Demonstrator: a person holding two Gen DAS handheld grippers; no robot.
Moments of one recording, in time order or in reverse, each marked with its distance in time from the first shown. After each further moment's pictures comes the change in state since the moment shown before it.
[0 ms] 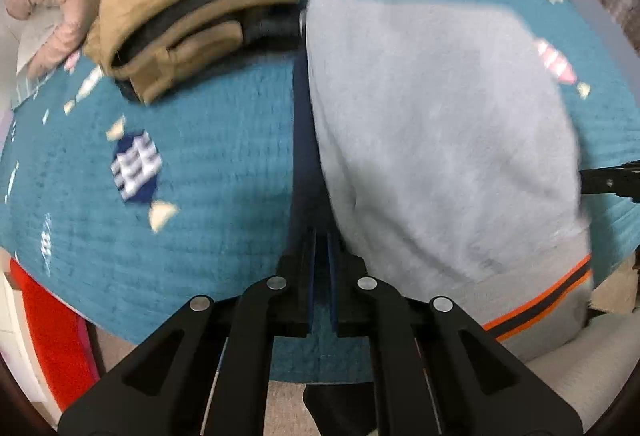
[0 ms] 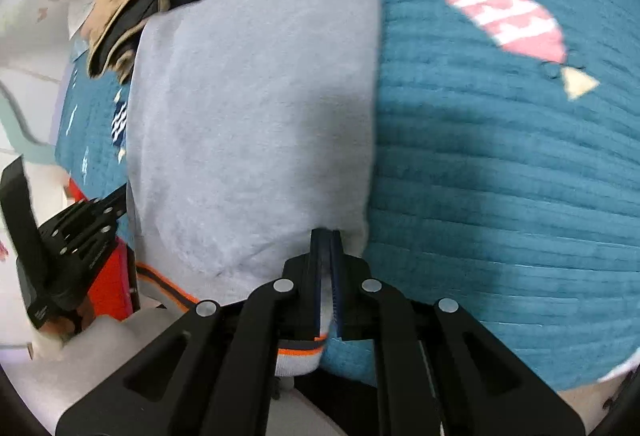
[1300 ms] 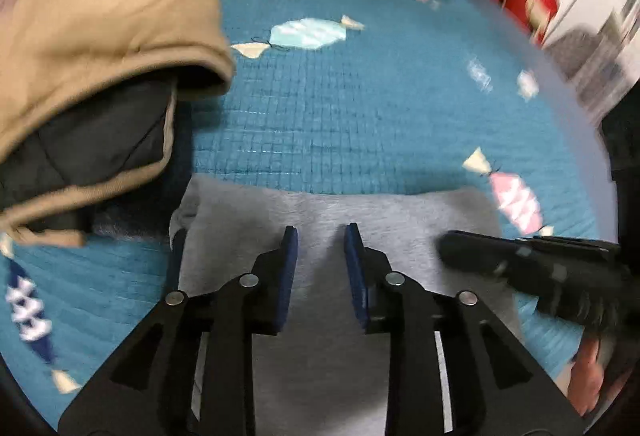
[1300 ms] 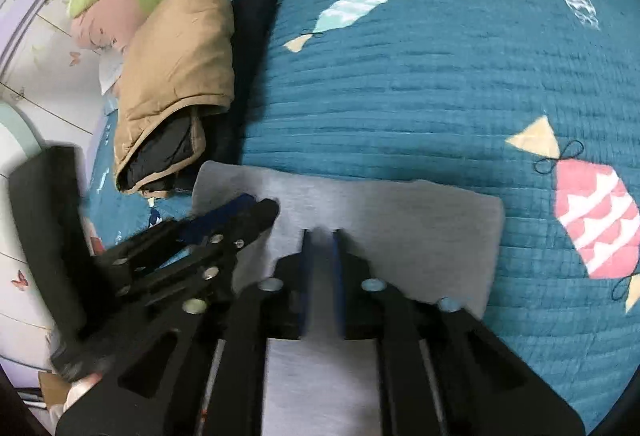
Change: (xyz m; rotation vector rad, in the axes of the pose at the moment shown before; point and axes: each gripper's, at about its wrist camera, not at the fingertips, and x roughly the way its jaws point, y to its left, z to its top) left arm 0.063 -0.006 0.118 -0.133 -0.134 -0.330; right arm 0.016 0.005 0.098 0.019 -0.186 0.115
